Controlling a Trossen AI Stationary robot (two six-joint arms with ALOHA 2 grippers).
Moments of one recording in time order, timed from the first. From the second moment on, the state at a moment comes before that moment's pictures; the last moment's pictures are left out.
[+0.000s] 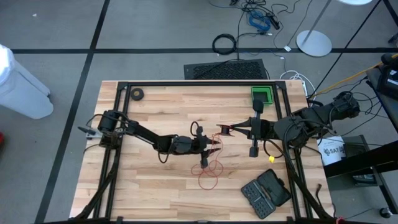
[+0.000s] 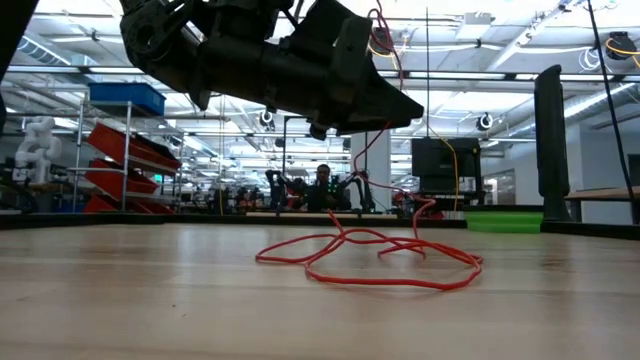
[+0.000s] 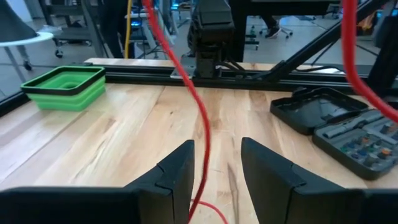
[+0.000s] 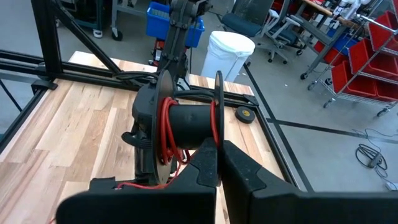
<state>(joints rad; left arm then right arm) -0.17 1.95 0.95 0.84 -0.27 -0.04 0.44 1.16 1.38 -0.60 0.63 -0.03</state>
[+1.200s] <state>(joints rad) -0.26 1.93 0.94 0.83 -0.55 0.09 0.44 1.16 1.38 -0.61 0.63 -0.03</state>
